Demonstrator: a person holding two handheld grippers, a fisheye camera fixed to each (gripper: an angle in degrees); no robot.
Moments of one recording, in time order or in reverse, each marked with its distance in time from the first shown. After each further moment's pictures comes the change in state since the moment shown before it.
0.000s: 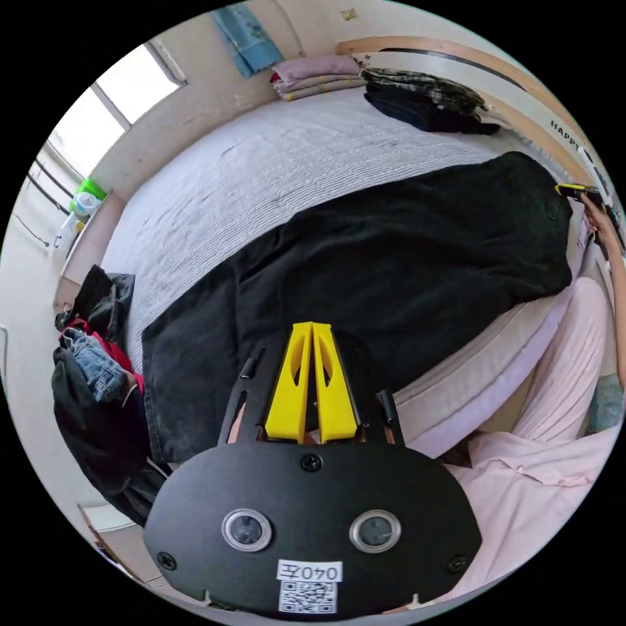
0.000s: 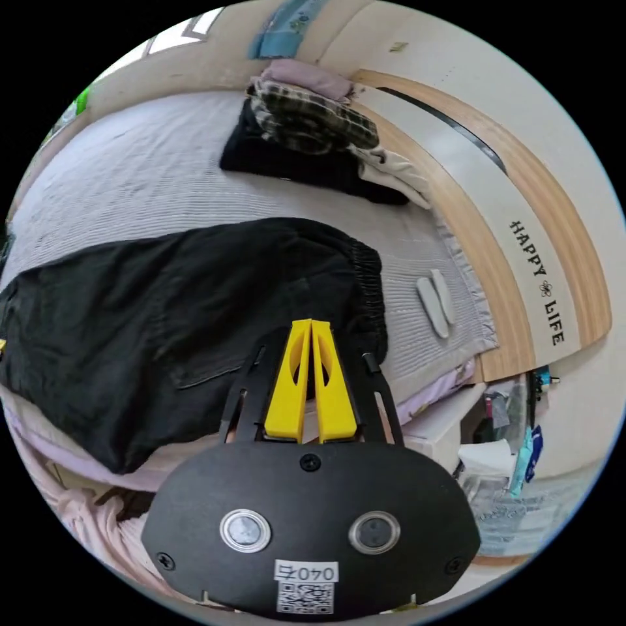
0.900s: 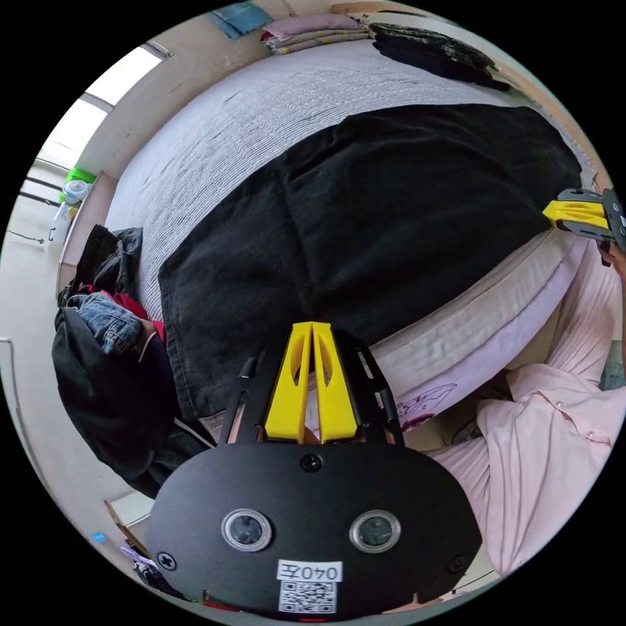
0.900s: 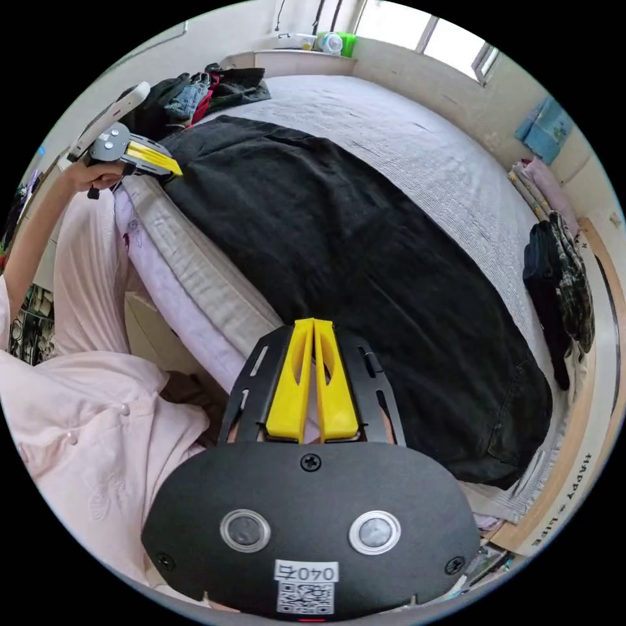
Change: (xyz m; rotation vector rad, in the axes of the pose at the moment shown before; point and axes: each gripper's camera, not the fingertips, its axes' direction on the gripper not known) left arm 0.006 0.077 0.094 -0.182 -0.055 0.048; right arm -0.318 0.099 -0.146 0.097 -0.504 -0.807
